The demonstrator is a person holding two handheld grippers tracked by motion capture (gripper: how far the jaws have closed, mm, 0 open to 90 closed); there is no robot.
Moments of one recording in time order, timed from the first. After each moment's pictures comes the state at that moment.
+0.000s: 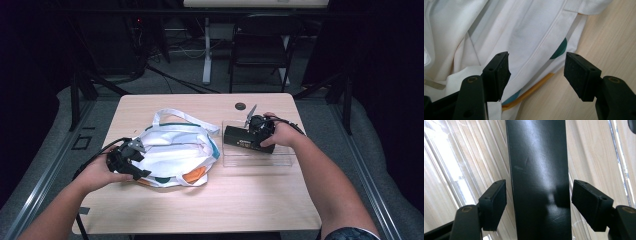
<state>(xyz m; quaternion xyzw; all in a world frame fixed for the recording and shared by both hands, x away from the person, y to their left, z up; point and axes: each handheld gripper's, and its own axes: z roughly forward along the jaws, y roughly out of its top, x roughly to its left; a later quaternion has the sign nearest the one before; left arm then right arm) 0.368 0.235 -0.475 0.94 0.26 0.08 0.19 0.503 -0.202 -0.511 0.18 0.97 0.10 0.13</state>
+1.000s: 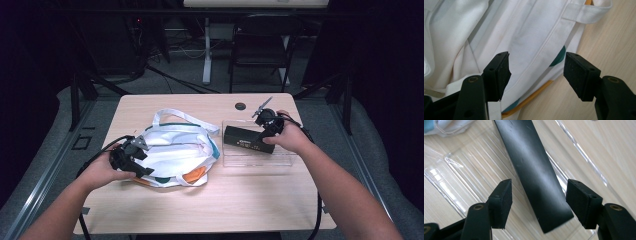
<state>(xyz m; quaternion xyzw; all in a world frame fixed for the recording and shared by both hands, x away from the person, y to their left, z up) 0.375 0.227 -0.473 0.94 0.25 0.07 0.20 0.468 -0.216 -0.467 0.34 0.91 0.16 0.15</state>
